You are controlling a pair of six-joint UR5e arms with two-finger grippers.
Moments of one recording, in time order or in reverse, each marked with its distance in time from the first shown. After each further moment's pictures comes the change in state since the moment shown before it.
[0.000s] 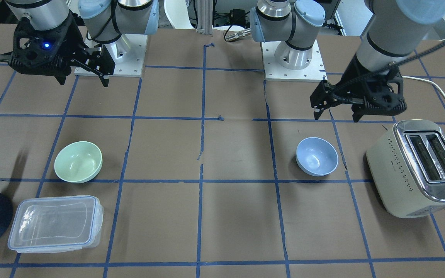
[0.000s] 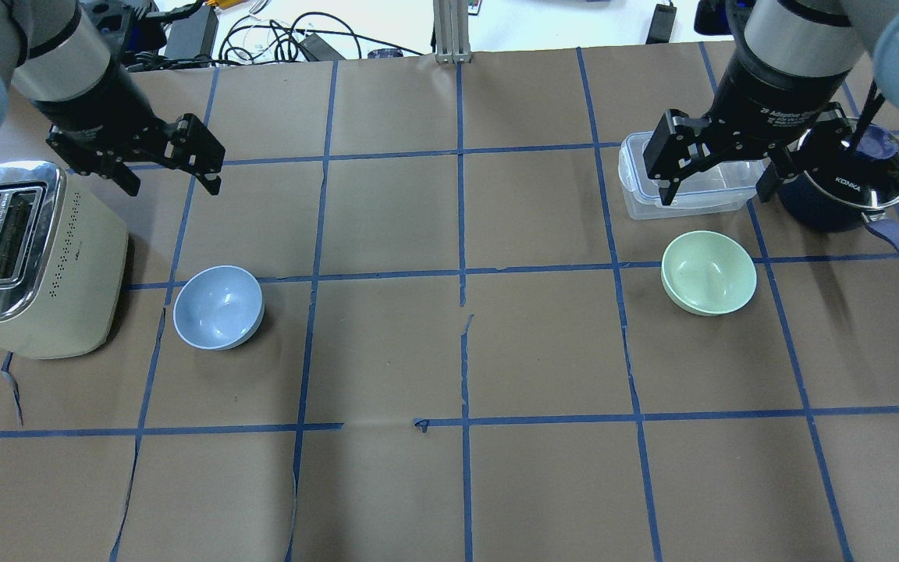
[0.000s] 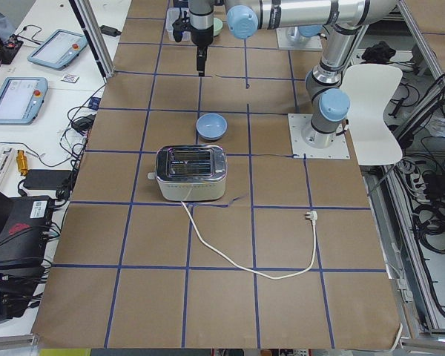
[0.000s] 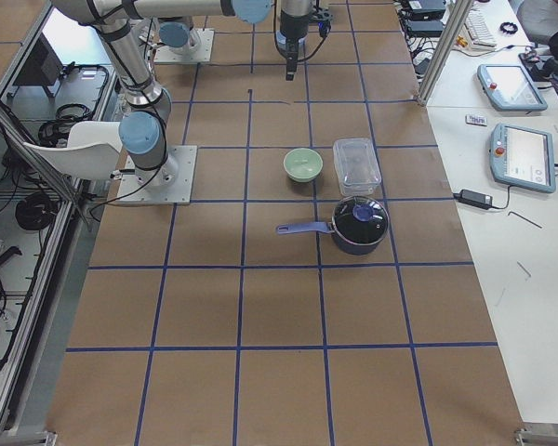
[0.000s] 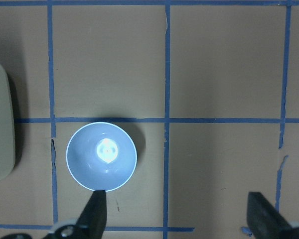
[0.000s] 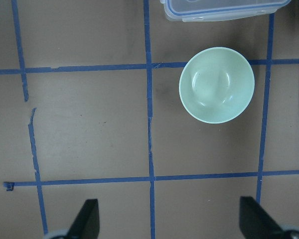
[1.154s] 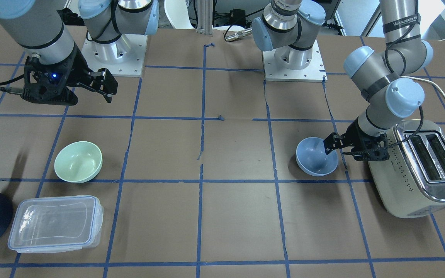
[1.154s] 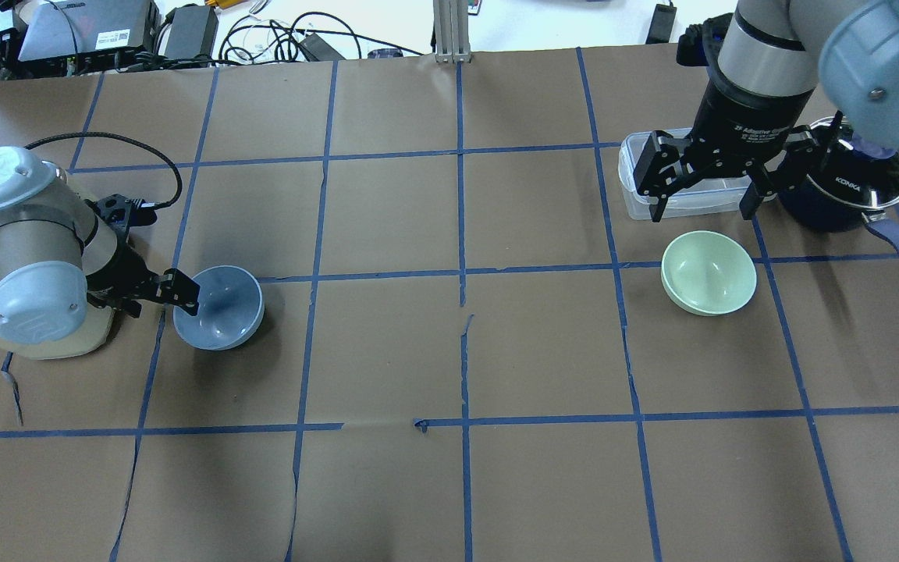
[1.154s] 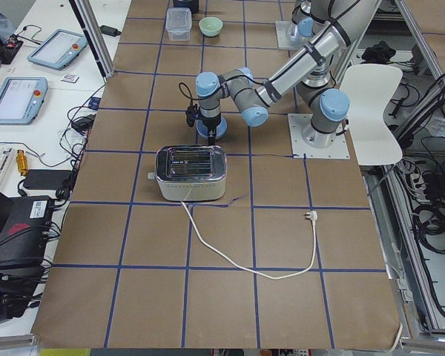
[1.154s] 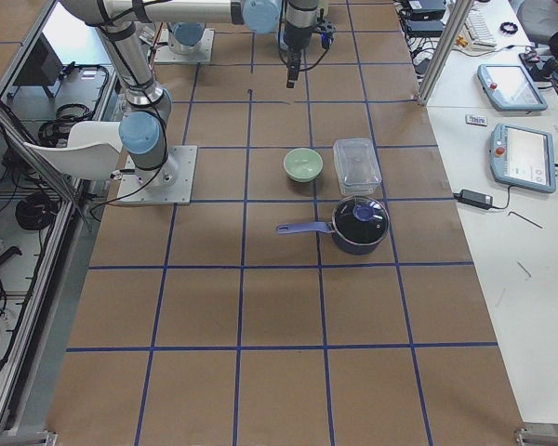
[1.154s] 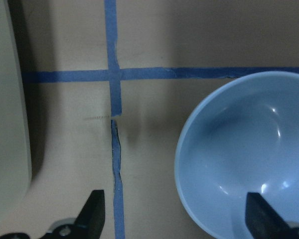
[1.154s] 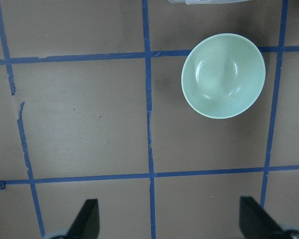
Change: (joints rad) left arm 0.231 -0.178 -0.438 0.567 0.003 0.205; right arm -0.017 0.094 0.027 -0.026 -0.003 0.006
